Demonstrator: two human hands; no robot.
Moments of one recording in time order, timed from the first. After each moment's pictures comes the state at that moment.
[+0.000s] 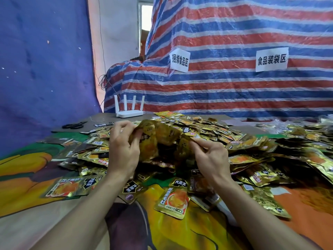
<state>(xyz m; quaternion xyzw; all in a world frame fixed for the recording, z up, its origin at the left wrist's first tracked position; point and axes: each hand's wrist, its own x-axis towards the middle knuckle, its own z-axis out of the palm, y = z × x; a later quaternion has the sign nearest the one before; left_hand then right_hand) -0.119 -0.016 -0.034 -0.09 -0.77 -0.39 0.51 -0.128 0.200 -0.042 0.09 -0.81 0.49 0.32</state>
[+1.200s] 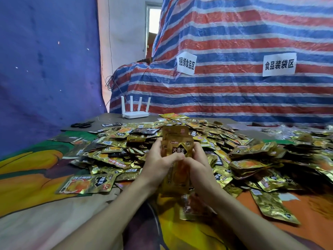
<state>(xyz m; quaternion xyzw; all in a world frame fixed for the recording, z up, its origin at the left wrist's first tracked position) -0.104 0.026 -0.045 -0.14 -0.62 -0.76 0.14 -0.114 0.153 -0.055 0.24 -0.63 0.74 0.08</state>
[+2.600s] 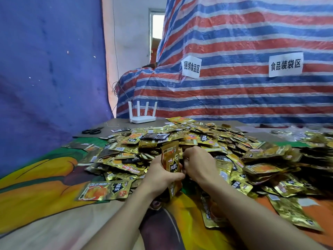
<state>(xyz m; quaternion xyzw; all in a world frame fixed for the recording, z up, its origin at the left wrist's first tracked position) -0.115 -0.015 -0.061 -0.10 -0.76 -0.63 0.14 -0.166 0.125 -0.041 0.11 -0.94 0.15 0.27</state>
